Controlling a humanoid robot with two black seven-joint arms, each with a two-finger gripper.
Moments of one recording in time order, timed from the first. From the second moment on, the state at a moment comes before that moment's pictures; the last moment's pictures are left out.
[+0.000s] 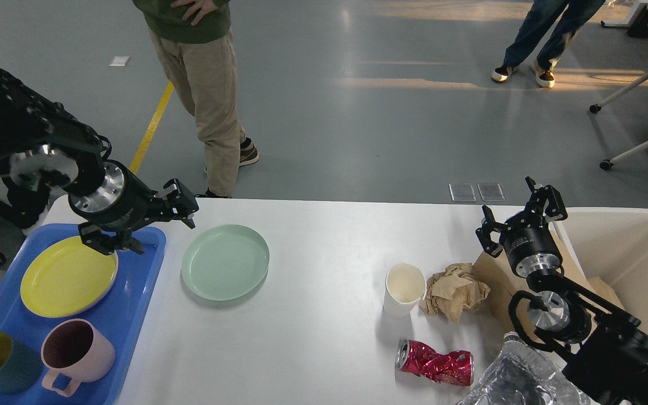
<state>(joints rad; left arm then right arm) -1.96 0.21 1.43 -1.36 -0.59 -0.35 0.02 0.49 -0.31 0.69 0.78 0.09 0.10 0.53</state>
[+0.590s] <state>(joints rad) -1.34 0.27 1.02 -1.03 -0.55 0.02 0.02 0.49 -0.31 0.69 0.78 0.09 0.10 0.53</state>
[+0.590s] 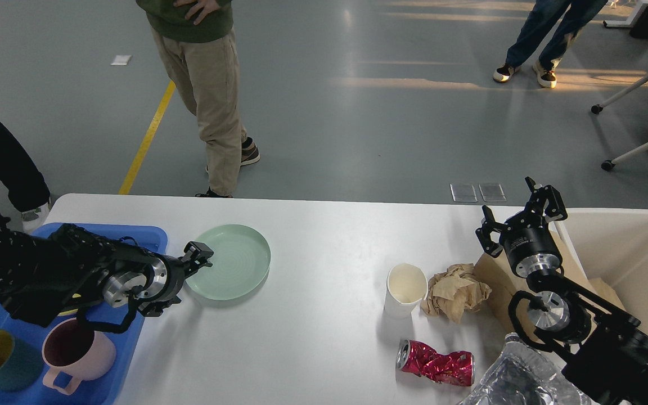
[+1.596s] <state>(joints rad) -1.12 0.25 0.82 -0.81 -0.55 0.02 0.05 0.49 -0.31 0.69 0.78 0.09 0.10 0.53</state>
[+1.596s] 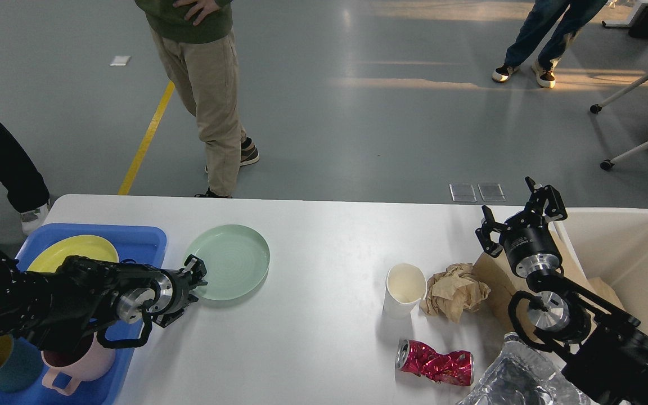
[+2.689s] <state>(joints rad) -1.47 0.38 0.99 -1.17 -0.55 -0.03 0.11 0.49 -0.31 0.69 0.78 0.09 0.10 0.53</state>
